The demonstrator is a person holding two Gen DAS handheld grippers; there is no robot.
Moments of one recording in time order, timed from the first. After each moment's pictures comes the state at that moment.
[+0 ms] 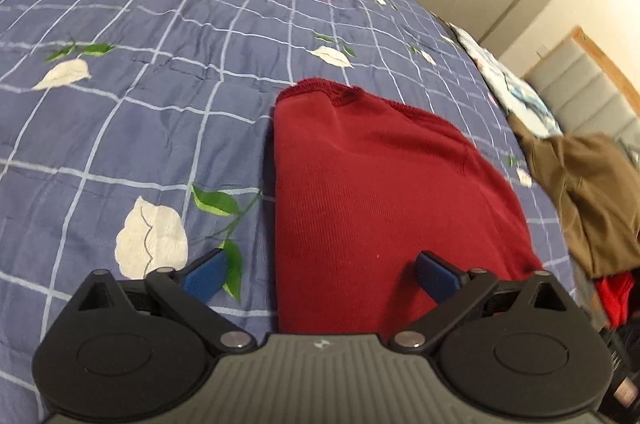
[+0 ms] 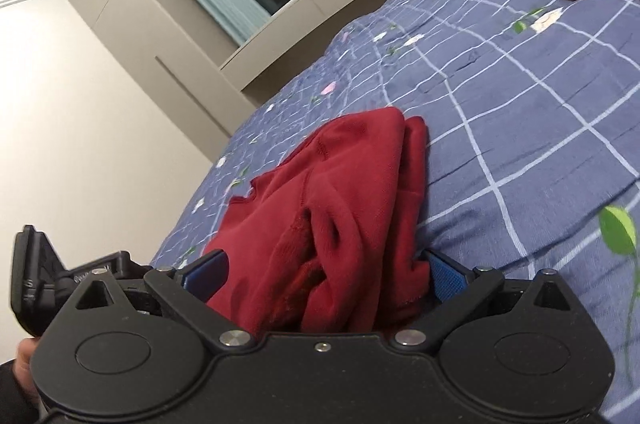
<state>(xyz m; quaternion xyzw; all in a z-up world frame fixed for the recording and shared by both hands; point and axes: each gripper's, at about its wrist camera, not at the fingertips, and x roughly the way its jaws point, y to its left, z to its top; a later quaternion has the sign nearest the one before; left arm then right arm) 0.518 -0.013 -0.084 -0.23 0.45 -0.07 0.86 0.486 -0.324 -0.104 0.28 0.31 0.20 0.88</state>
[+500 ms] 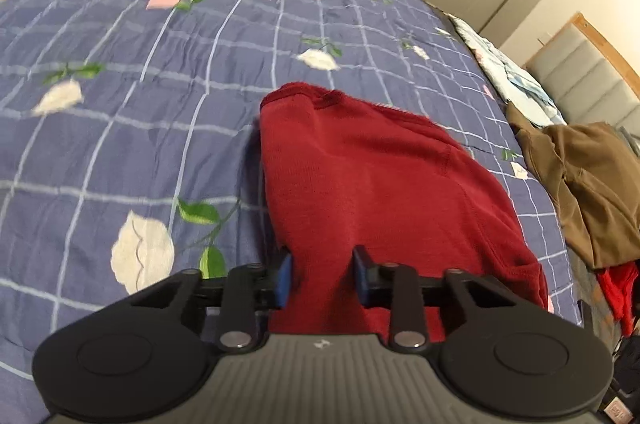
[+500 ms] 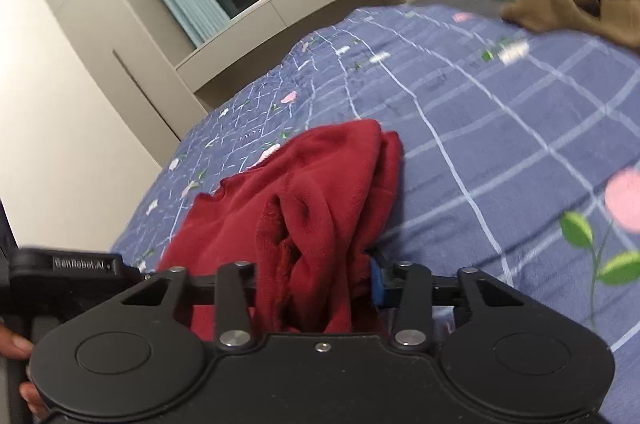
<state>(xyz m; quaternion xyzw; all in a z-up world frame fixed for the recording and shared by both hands) 0.521 -0.028 -0.057 -0.19 0.46 -0.07 0.86 0.472 -0.302 -0.079 0.22 0.32 0.12 0.91</state>
